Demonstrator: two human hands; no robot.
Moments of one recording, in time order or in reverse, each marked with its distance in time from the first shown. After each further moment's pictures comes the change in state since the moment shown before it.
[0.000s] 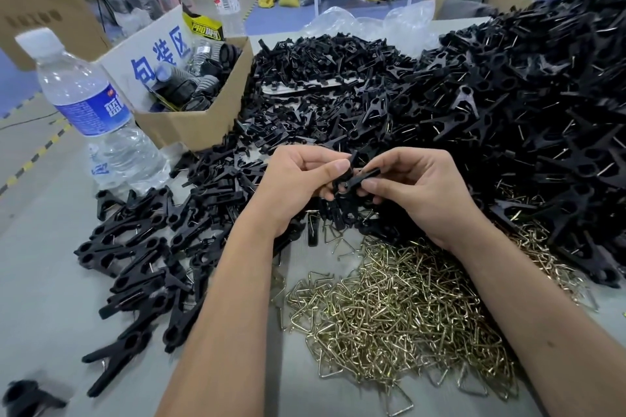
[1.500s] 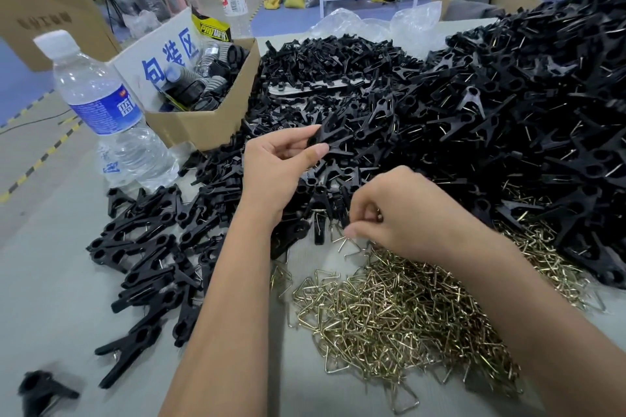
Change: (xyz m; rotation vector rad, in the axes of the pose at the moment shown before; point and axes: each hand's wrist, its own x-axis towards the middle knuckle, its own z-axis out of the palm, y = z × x) left_hand 0.011 -0.009 -0.021 0.068 0.363 0.178; right_hand -0.010 -0.040 0.033 -1.154 -0.334 0.019
